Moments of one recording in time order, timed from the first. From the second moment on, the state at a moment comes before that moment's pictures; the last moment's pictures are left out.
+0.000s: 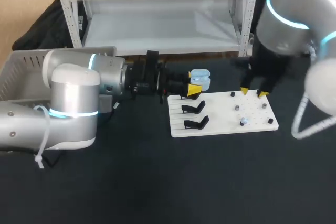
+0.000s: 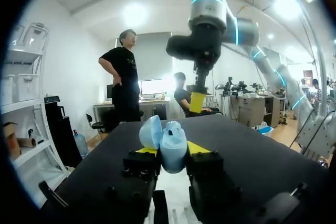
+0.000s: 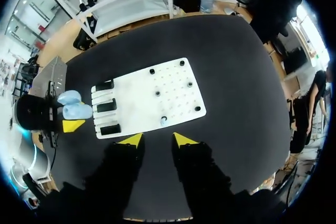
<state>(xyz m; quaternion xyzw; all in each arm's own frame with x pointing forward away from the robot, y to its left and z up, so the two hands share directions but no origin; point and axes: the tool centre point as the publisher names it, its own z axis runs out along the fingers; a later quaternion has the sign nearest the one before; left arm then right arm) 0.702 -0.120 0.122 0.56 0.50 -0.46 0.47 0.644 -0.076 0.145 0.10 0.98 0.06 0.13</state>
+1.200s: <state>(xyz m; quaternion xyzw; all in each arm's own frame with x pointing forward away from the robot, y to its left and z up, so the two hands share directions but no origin) 0.702 -0.120 0.122 0.56 0.50 -0.46 0.47 0.652 -0.080 0.037 0.02 0.99 0.08 0.12</state>
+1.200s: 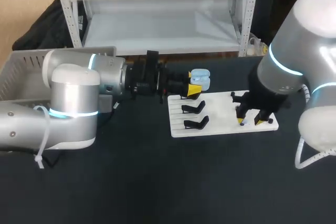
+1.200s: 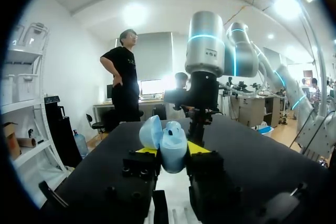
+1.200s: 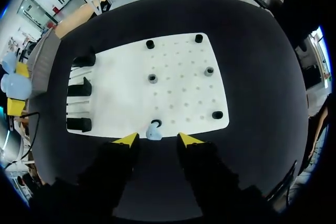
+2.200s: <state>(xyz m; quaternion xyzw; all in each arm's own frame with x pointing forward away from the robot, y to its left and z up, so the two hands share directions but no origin) 0.702 -0.120 0.122 0.56 0.50 -0.46 0.47 0.661 -0.077 0.027 0.04 0.99 0.10 0.12</state>
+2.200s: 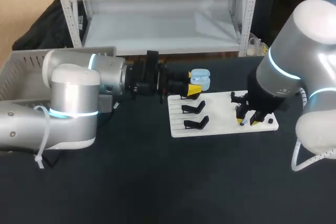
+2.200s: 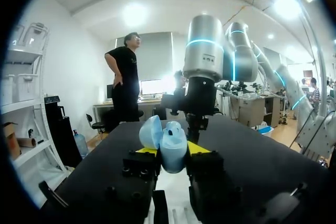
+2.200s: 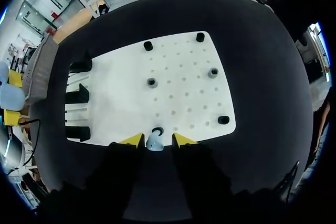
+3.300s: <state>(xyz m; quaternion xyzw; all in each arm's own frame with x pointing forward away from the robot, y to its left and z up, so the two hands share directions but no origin) 0.702 -0.120 0.122 0.56 0.50 -0.46 0.47 0.662 -0.074 0.025 0.04 0.99 0.10 0.12</state>
